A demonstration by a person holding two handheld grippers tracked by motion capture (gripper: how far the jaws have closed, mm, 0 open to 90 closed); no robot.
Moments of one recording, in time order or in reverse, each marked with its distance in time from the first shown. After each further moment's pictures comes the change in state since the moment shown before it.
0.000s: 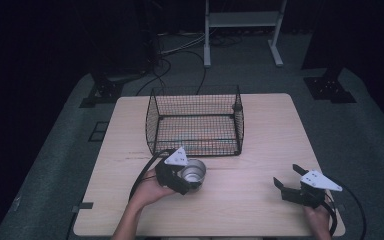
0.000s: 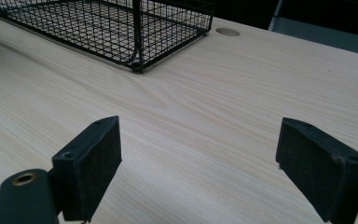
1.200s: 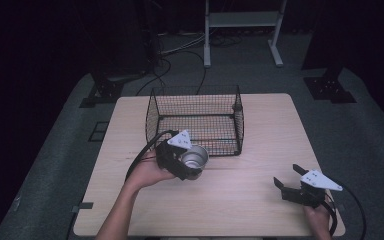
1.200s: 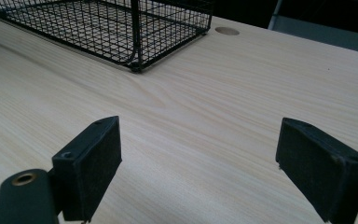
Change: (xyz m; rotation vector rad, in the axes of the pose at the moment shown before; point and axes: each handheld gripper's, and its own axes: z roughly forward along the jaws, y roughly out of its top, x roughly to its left) left arm 0.017 0.054 -0.027 0.073 -0.026 0.077; right arm -0.001 0.000 0.000 0.002 -0.001 0.008
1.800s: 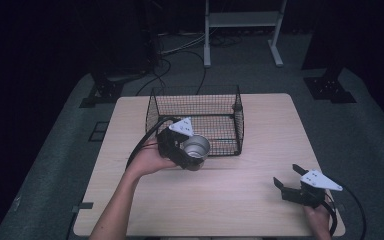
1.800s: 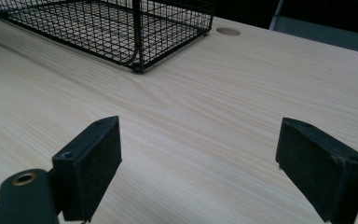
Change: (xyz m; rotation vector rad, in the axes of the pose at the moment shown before) left arm 0.020 0.024 -0.009 0.002 -0.031 0.007; right arm 0.000 0.000 0.000 -0.005 0.004 -0.006
